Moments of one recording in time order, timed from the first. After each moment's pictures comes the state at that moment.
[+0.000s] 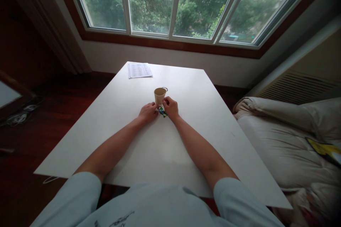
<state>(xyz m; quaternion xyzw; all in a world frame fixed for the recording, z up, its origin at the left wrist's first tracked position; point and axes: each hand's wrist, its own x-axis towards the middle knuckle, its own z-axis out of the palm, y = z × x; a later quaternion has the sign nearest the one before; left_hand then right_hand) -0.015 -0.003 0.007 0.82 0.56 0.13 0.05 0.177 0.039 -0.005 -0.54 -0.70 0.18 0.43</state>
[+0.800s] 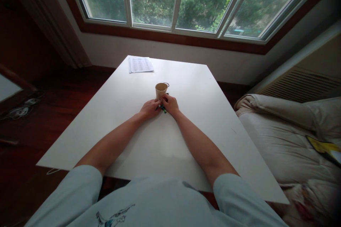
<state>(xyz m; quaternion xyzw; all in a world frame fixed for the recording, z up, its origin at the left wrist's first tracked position) -0.014 -0.002 0.007 0.85 0.50 0.16 0.09 0.176 0.046 -0.011 -0.52 -0.74 0.21 0.37</state>
